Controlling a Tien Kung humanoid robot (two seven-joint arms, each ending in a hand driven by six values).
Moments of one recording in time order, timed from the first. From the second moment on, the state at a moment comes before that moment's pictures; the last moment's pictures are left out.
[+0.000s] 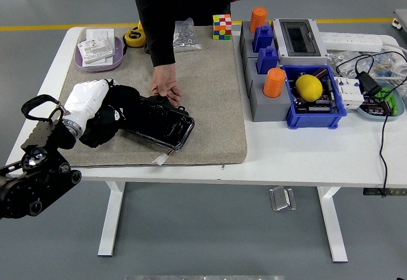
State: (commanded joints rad) left arm -0.60 0.38 -0.62 -0.96 1.84 0.44 0.21; right arm 0.10 -0.34 0.93 0.26 -0.71 0.07 -0.18
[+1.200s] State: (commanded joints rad) left arm -0.60 0.36 -0.57 -1.06 1.84 0.42 0.23; right arm 0.10 -0.35 0.93 0.26 -0.70 0.07 -0.18
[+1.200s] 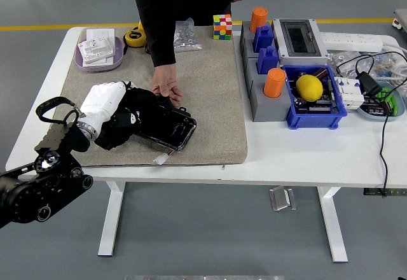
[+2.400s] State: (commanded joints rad) left arm -0.64 0.30 -0.45 -1.20 1.79 0.40 0.24; right arm 0.10 -0.36 0.92 0.26 -0.70 0.07 -0.19
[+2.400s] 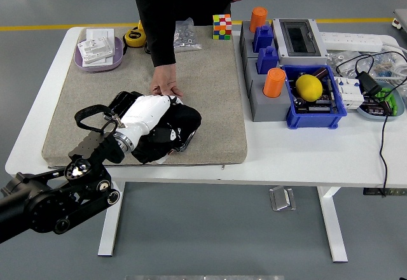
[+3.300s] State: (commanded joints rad) left arm -0.62 0.31 -0.47 -1.10 1.77 0.42 0.22; right arm 0.10 -0.35 0.93 0.26 -0.70 0.07 -0.19
